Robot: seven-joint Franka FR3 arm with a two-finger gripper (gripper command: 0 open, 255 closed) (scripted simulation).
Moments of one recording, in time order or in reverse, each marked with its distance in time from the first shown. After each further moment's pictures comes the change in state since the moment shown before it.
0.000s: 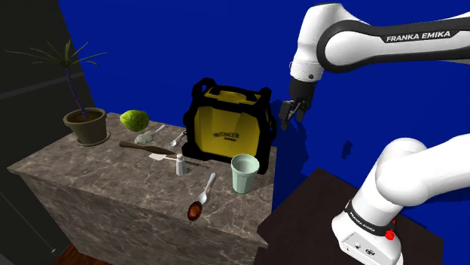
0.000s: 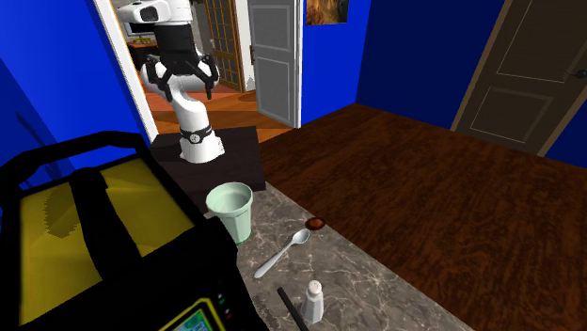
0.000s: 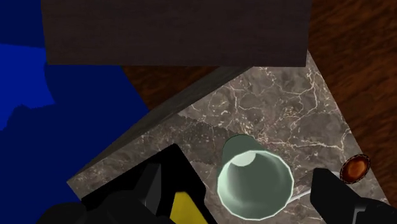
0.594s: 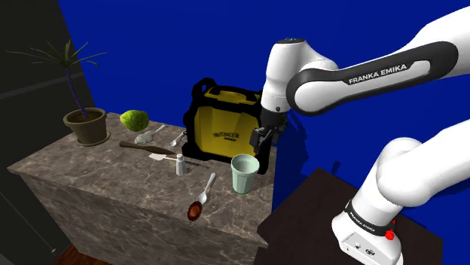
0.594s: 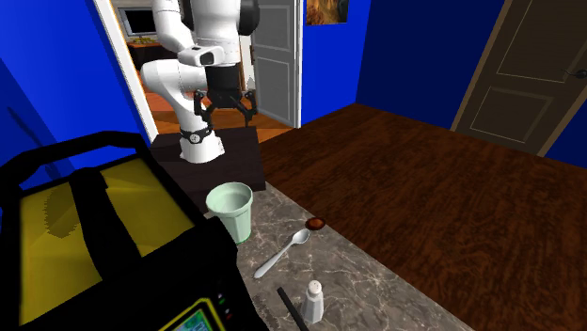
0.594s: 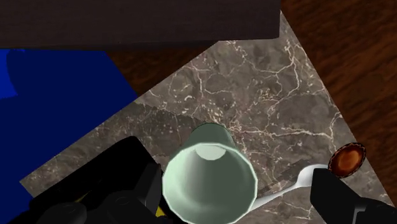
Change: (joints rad) arm 0.032 0.203 0.208 -0.050 0.053 0.295 0.220
